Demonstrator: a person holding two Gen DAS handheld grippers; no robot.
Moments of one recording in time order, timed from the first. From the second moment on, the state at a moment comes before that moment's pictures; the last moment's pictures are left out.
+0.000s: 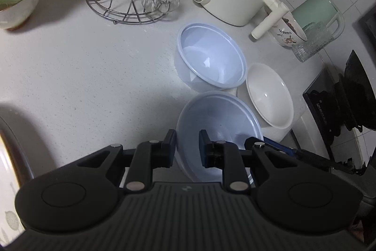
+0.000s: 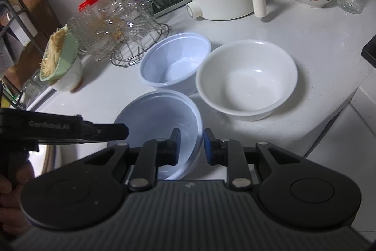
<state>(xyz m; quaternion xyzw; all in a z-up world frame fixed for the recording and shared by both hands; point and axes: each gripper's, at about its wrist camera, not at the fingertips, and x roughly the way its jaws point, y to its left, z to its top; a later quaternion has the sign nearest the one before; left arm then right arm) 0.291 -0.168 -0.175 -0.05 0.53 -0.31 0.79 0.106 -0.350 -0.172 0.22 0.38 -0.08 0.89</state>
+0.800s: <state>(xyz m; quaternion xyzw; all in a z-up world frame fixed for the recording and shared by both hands) 0.299 -0.095 -0.163 -0.04 0.52 -0.21 0.83 0.153 -0.290 -0.172 0.19 0.39 0.02 0.90</state>
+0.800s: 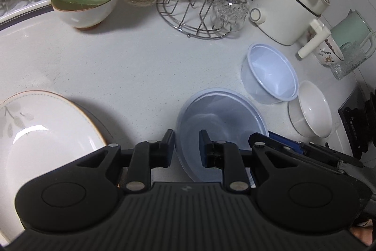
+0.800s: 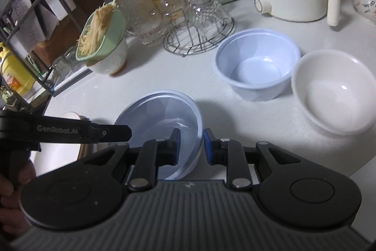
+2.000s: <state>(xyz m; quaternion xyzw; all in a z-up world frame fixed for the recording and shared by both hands) 0.211 -0.067 -0.019 -0.01 0.40 -0.20 0.89 0.086 -0.295 -0.054 0.14 0.31 -0.01 0.94</state>
